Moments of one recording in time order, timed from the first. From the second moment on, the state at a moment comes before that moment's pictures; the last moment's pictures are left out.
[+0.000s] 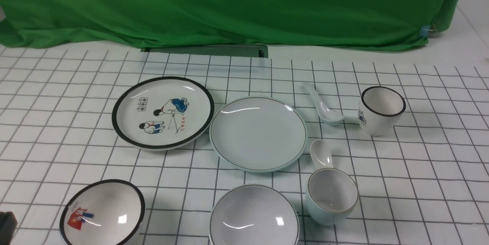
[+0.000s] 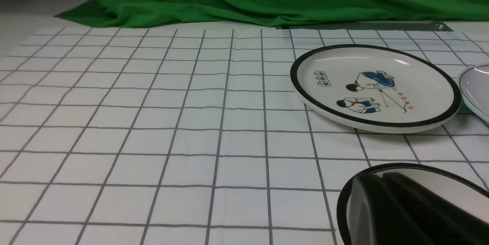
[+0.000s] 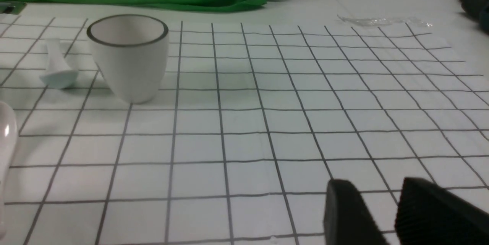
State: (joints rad) right arm -0.12 0.00 0.01 -0.08 0.22 0.07; left arm 0.06 0.00 0.01 -0.07 0.23 0.08
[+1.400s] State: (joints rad) right arm -0.12 0.00 0.01 -0.03 0.17 1.02; left arm 0.06 0.00 0.00 -0.87 0.06 -0.27
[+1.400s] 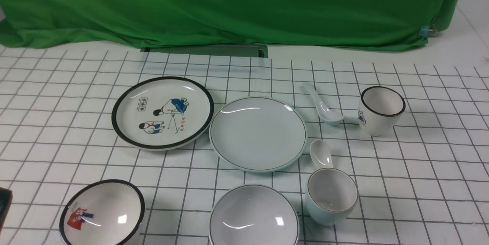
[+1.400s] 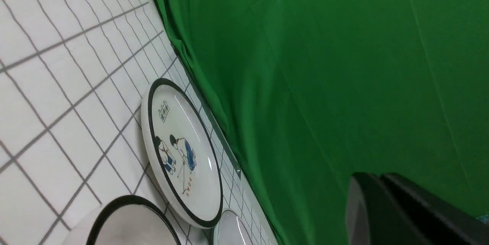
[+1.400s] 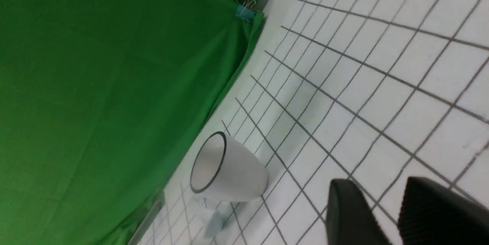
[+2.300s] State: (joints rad) right arm 0.29 0.95 -0.85 -0.03 0.90 -0.15; left arm -0.29 0.97 -0.91 -0.16 1.02 0.20
